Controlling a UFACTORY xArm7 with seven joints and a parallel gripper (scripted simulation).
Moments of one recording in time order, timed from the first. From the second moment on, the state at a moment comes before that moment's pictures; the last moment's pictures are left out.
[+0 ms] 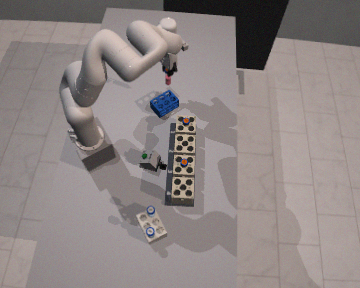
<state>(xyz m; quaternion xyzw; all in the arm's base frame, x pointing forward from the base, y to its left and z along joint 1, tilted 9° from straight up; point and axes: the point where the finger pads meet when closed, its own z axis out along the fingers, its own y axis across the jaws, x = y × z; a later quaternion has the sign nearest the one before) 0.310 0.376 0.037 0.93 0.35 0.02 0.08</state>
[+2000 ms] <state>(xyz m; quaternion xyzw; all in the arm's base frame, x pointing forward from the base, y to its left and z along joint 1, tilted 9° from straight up) 0.378 0.177 0.072 1.00 0.01 0.05 0.07</state>
